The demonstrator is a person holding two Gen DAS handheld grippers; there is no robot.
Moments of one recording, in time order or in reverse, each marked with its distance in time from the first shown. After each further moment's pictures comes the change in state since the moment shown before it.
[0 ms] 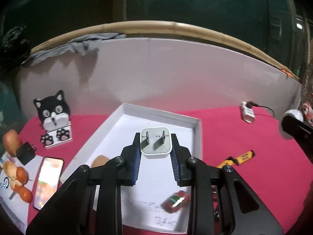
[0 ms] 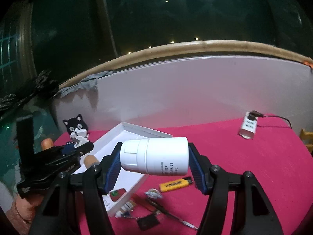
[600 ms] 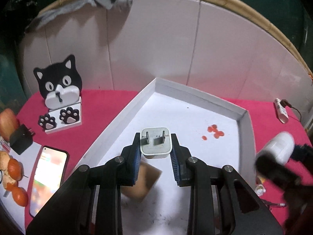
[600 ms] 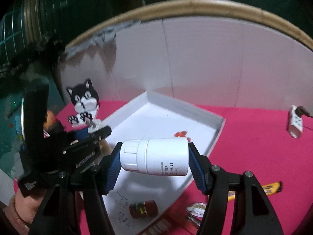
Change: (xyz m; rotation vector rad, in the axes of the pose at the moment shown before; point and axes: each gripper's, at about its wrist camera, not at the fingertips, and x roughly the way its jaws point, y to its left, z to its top) left arm 0.090 0.066 -0.008 -0.099 0.167 0.098; right arm 0.132 0.067 -0.025 -0.092 0.247 0.086
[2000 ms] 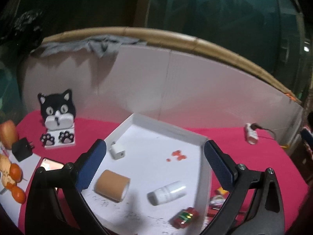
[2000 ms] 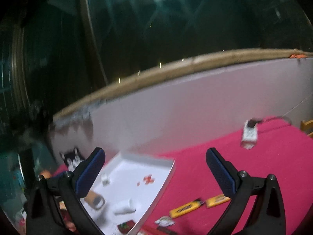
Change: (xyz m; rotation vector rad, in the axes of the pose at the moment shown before) left arm -0.096 -0.022 0.004 -0.012 -0.247 -0.150; right arm -0.176 -0.075 -0.013 0.254 -0.525 -0.151
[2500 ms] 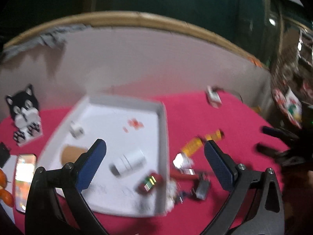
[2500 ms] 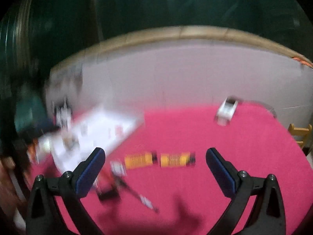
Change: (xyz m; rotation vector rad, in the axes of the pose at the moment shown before) left arm -0.013 -0.051 -0.046 0.183 0.183 -0.250; right arm 0.017 -0.059 -0.076 -0.280 0.441 0.005
